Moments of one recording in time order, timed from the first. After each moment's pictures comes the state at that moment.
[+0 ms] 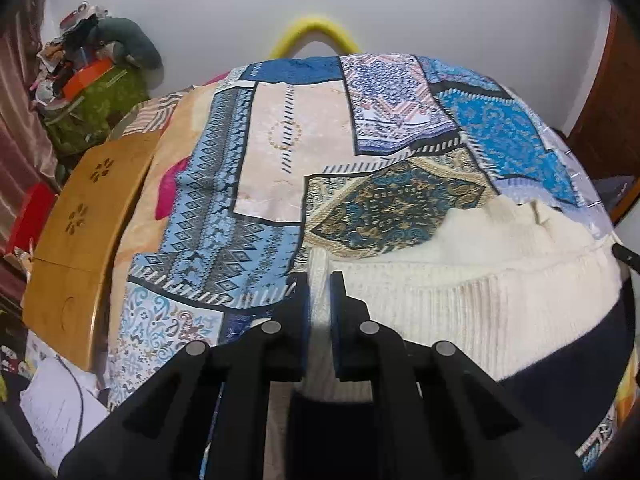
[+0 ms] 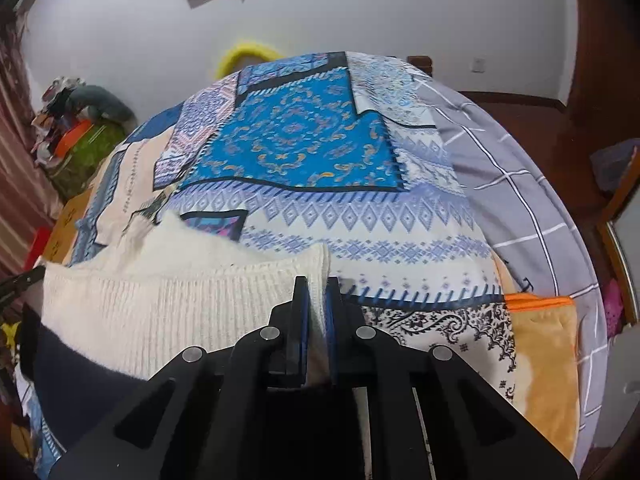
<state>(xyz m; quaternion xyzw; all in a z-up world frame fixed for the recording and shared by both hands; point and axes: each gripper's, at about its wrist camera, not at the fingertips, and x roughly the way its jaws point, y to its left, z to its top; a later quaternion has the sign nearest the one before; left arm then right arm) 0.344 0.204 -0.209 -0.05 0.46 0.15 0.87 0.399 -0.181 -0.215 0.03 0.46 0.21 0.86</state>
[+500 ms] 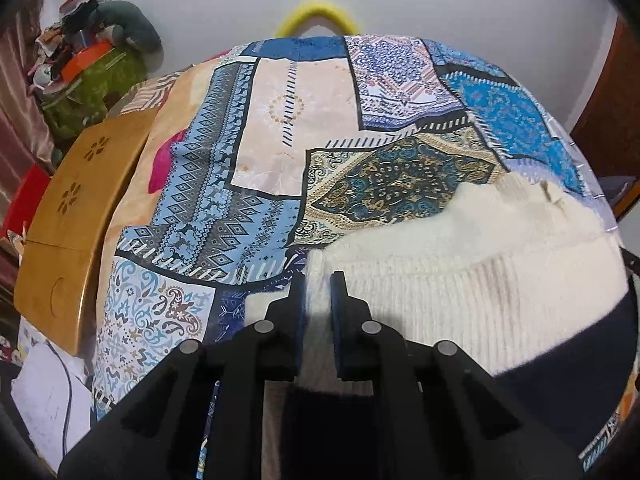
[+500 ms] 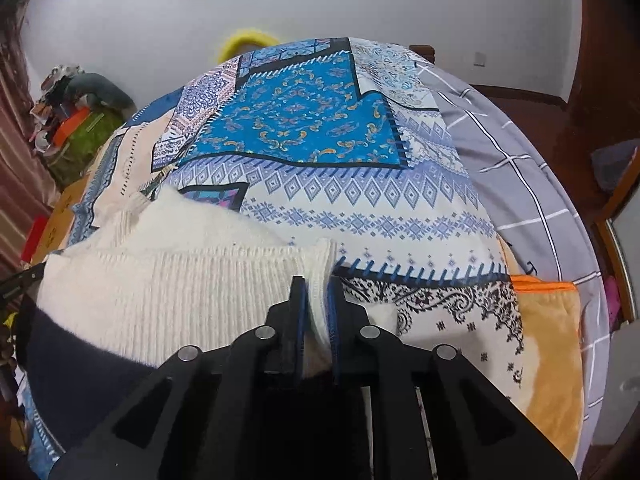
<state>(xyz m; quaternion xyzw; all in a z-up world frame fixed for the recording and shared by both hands) 0.334 0.208 -0.229 -0.07 0.48 0.14 0.87 0.387 -0.177 -0.223 0.01 0.47 0.21 0.86</state>
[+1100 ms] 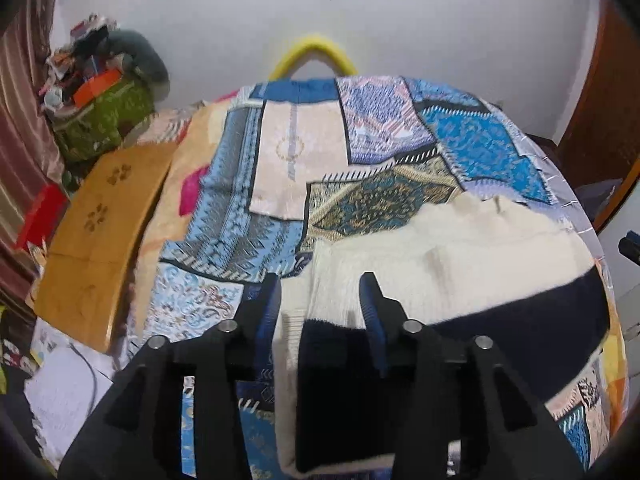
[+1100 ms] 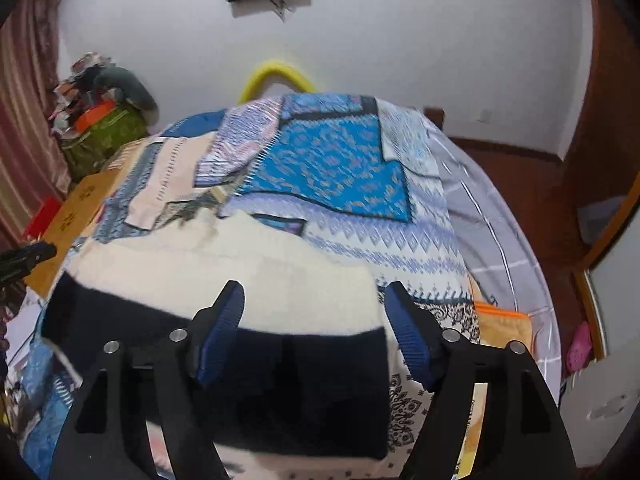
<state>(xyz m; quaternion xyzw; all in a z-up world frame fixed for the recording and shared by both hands) 0.279 0.186 -0.159 -0.05 0.43 0.14 0.89 0.320 -0.160 -0.140 -0.05 0.39 0.23 0.89</state>
